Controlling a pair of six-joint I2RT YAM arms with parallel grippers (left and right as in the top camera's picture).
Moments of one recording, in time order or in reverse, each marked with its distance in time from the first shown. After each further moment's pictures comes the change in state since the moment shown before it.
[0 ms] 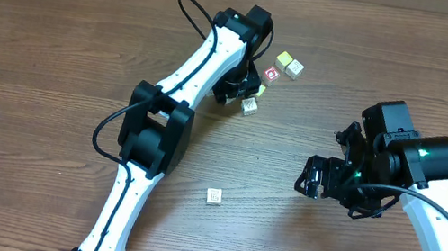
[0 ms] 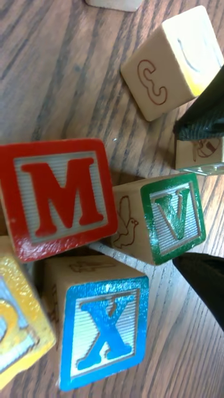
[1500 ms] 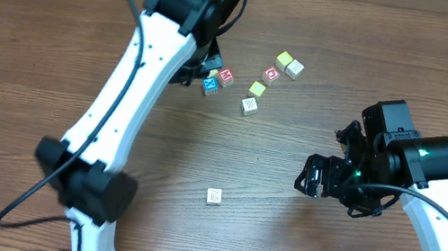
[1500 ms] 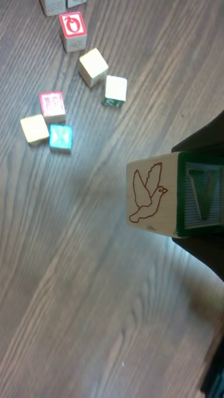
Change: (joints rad) left arm 0.026 -0.539 -0.040 -0.356 -0.272 0.061; right arm 0.000 0.000 0.000 0.014 0.000 -0.001
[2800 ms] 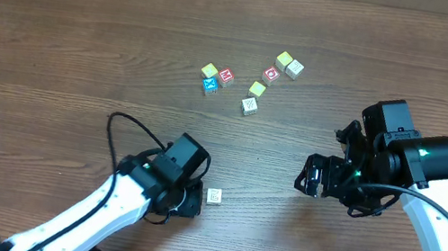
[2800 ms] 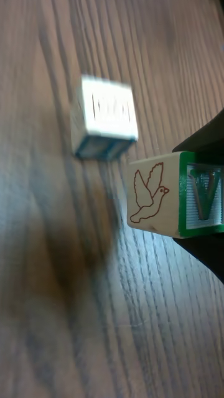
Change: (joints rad) left arm -0.183 -0.663 -1.543 0.905 0.382 0.188; right arm 0.000 0.000 0.002 -0.007 0.000 0.000
